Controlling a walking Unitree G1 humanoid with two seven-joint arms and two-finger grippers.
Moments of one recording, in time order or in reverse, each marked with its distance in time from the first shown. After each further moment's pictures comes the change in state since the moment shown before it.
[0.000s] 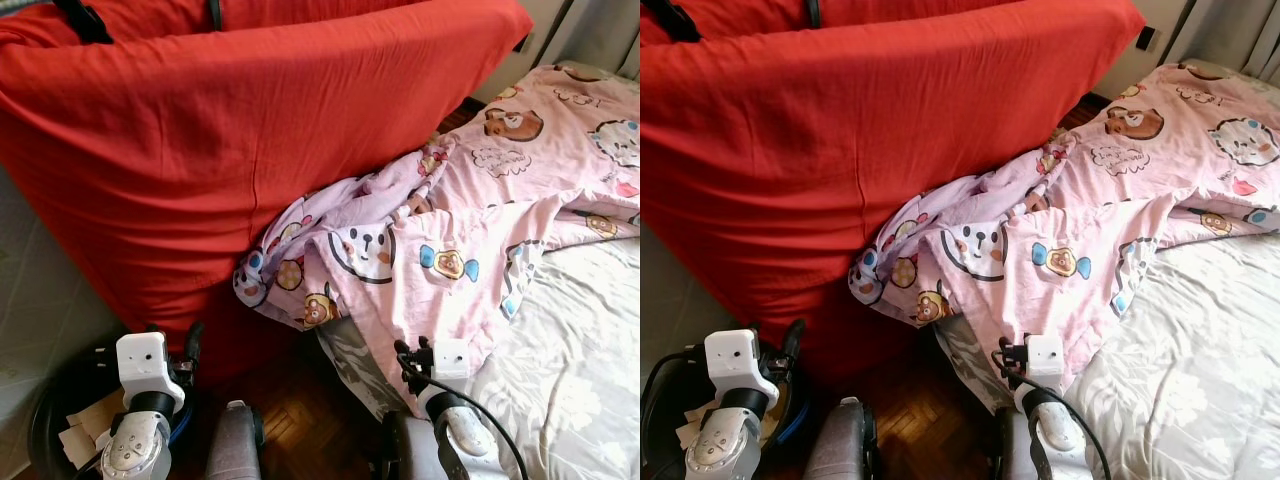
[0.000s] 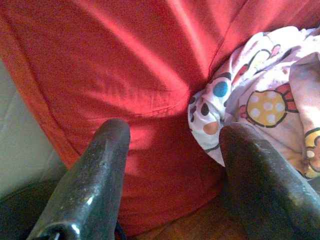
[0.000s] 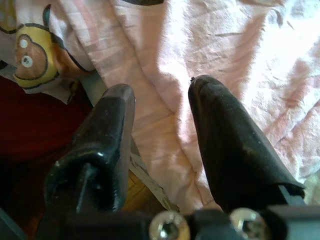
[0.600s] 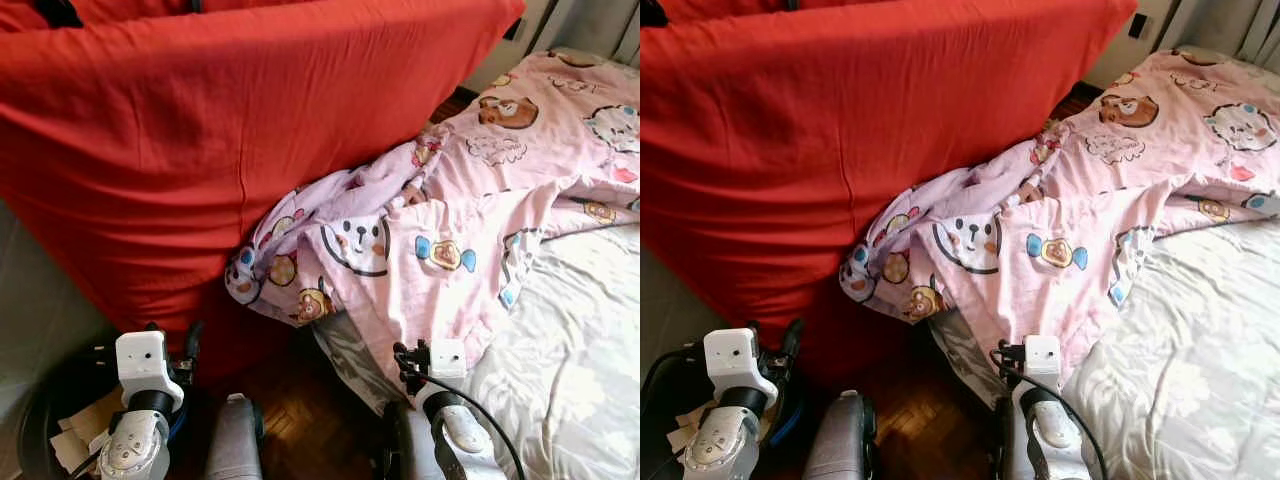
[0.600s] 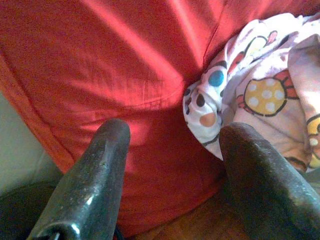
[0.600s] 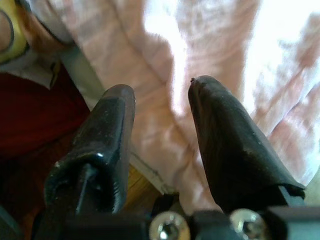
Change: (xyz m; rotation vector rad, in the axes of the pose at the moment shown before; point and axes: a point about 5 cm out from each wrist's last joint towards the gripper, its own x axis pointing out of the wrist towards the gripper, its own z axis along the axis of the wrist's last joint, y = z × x) left arm 0.001 0.000 0.002 0.008 -0.004 -0.007; right arm 0.003 0.002 -0.004 0.006 0.035 -0.023
